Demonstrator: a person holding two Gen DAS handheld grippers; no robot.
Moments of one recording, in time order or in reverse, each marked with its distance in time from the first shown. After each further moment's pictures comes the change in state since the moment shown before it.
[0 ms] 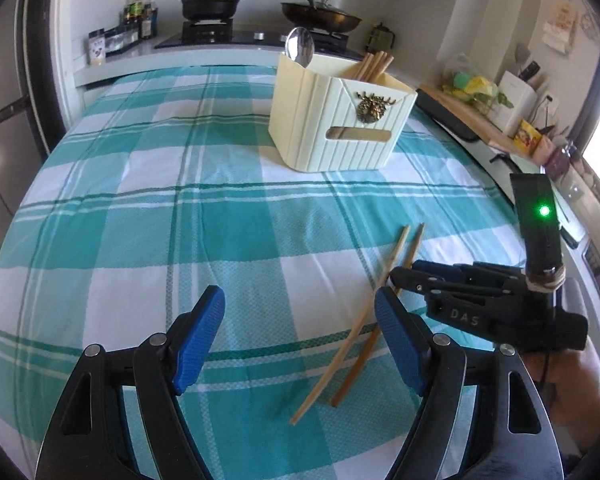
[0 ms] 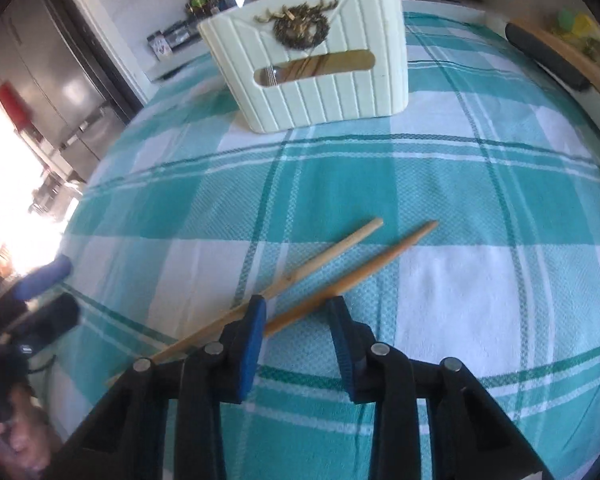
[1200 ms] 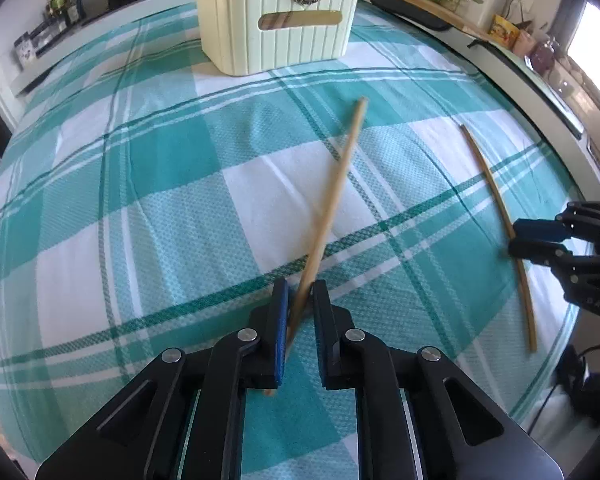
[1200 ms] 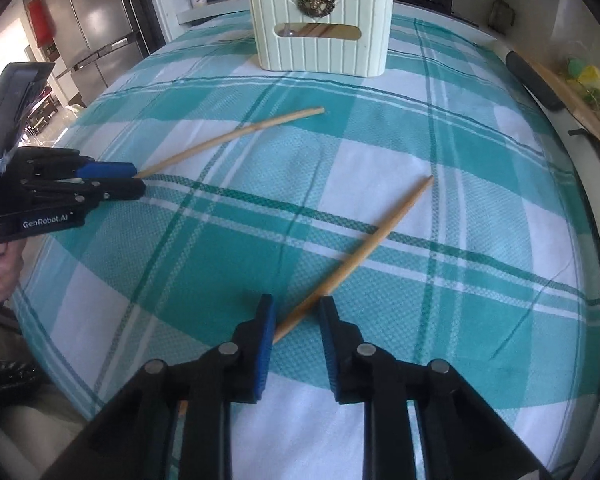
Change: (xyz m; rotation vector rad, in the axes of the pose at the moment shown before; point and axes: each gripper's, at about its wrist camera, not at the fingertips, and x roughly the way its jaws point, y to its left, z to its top) left arm 0.048 -0.029 -0.034 0.224 0.274 -0.031; right arm -0.069 -0.035 -0.081 -0.191 0.106 -0.071
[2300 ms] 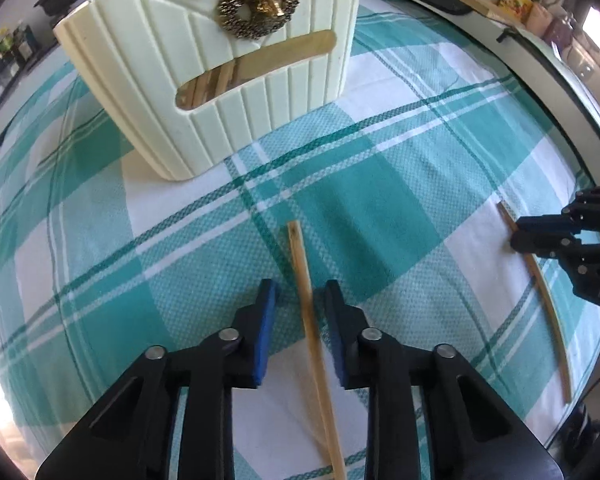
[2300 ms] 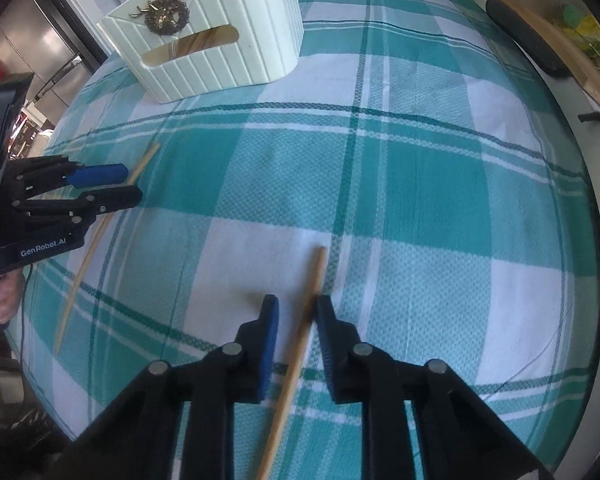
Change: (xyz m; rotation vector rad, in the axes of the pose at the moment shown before) left arm 0.068 -0.024 0.132 0.131 0.117 0.037; right arm 0.051 -0.085 0.095 0.122 0.162 0.039
